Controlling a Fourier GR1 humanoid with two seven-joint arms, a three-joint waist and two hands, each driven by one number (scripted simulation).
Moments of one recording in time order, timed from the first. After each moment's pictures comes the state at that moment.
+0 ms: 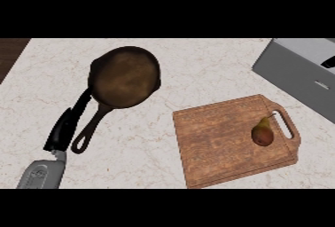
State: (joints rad) left arm -0.16 0.21 0.01 -1.35 -0.26 -0.05 -0.03; right arm -1.07 -0.62 -0.51 -0.36 1.24 -0.08 0.61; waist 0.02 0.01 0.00
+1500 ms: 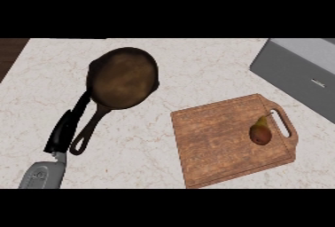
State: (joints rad) left arm -0.15 0.20 0.03 -1.34 -0.28 -0.05 -0.04; right arm -0.76 -0.66 -1.05 -0.50 0.48 -0.56 -0.32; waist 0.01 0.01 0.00
